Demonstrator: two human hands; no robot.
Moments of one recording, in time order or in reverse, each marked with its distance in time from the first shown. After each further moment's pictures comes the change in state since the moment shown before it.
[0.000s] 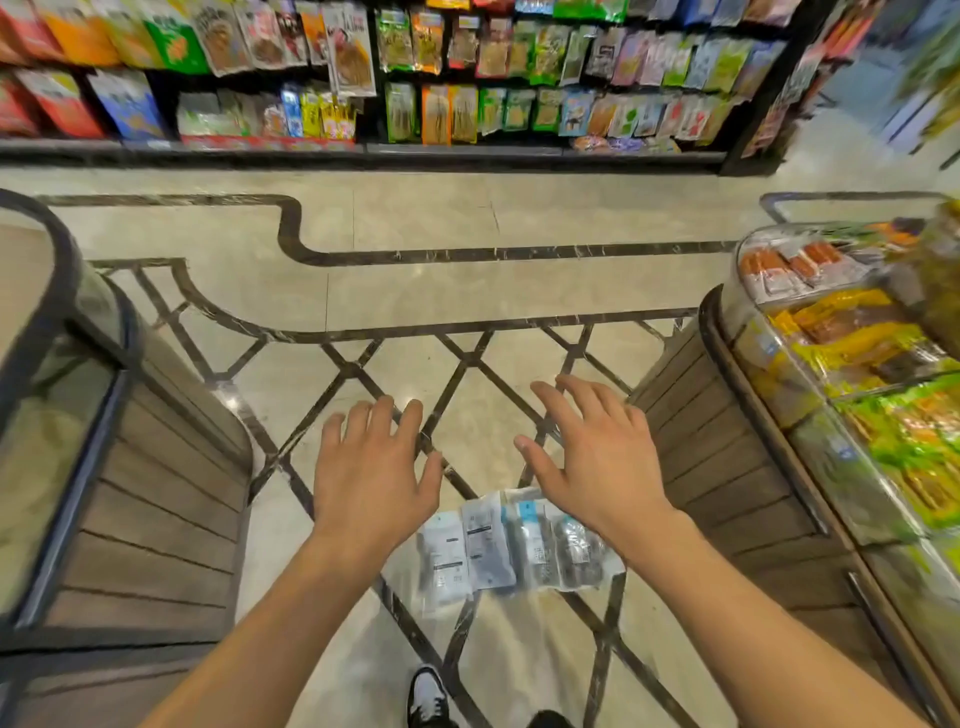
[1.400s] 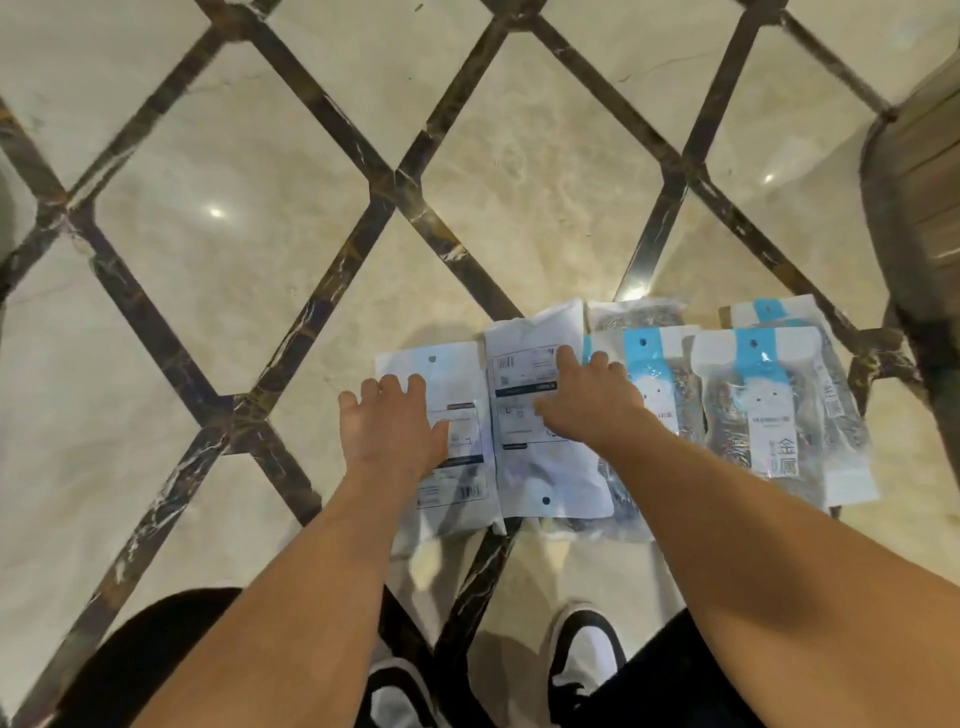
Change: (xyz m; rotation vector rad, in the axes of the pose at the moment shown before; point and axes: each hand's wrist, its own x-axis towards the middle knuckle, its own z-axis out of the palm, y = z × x) left_hand 0.031 -0.024 0.803 0.160 -0.712 -0.193; right_hand 0.002 0.125 0.819 0.063 -0.880 0.315
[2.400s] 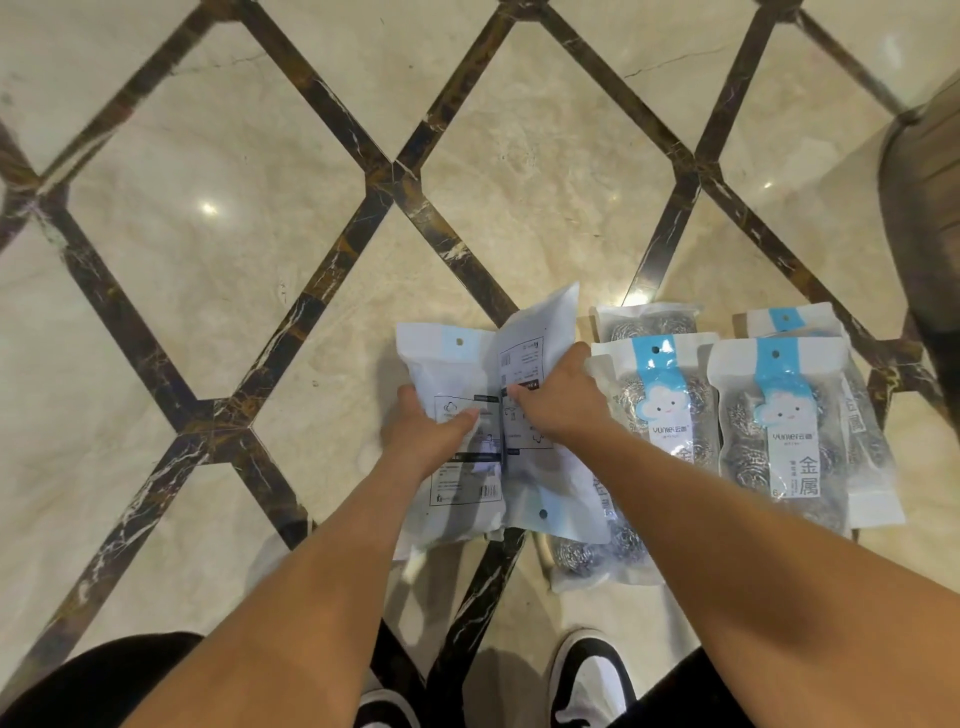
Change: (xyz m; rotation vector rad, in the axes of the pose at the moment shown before) left_hand 0.038 0.023 0.039 -1.234 -0.175 -0.288; right_hand 0.023 -0.027 0.021 0.582 0.061 0.121
